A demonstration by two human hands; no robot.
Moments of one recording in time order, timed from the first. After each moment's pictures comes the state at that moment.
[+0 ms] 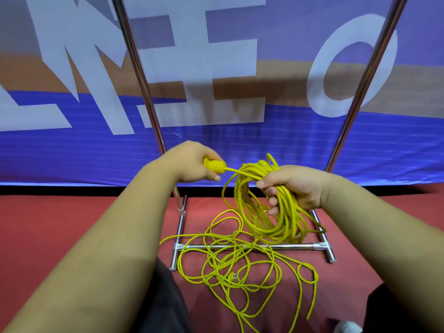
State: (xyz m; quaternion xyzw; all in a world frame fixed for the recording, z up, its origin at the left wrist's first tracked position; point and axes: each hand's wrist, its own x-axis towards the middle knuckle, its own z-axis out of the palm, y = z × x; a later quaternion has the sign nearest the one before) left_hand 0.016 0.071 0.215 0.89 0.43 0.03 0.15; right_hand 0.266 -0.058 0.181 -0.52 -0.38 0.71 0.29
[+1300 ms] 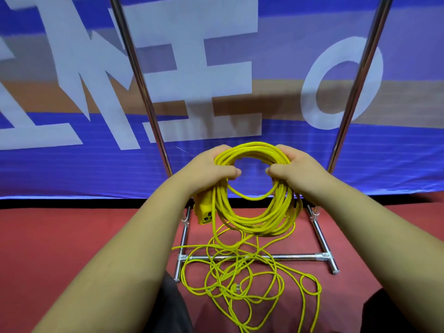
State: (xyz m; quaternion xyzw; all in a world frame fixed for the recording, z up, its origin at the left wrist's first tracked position) left_hand 0.051 0.031 0.232 0.78 0.39 0.23 0.44; right_hand 0.284 -0.065 0.213 -0.62 -0.55 0.35 0.45
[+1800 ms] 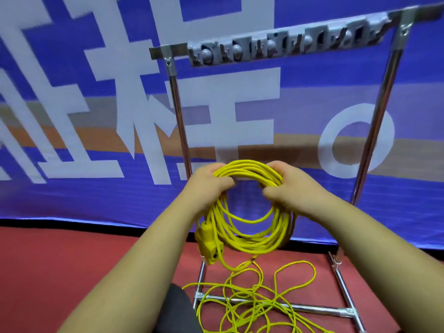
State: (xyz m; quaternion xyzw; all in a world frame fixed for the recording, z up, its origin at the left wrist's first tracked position) left_hand 0.009 0.016 0.317 0.72 0.45 0.38 0.38; right_hand 0.229 -0.062 0.321 -0.60 -0.65 0.25 0.40
